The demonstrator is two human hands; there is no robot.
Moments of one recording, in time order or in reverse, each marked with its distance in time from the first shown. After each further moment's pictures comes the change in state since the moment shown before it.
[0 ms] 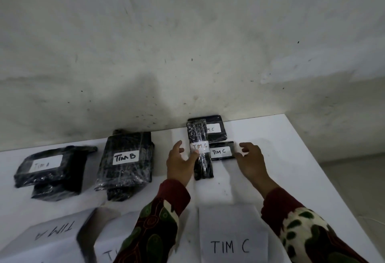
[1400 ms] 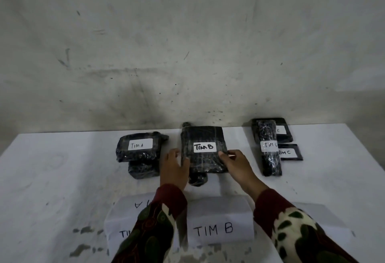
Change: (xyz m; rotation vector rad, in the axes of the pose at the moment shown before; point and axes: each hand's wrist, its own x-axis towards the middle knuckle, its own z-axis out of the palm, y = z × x) left_hand 0.003 -0.069 -0.201 0.218 0.155 0.069; right_hand -0.112 -0.122 0.152 0.186 -0.349 0.061
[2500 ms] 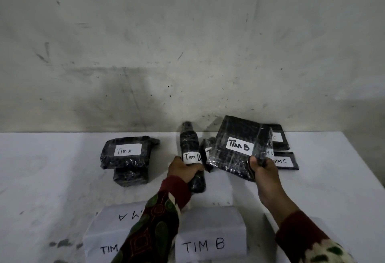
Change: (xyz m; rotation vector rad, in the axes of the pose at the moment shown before) left_hand 0.034 0.012 0.043 -0.173 -0.218 -0.322; right_hand 0.007 0.009 -0.055 0.301 0.279 0.105
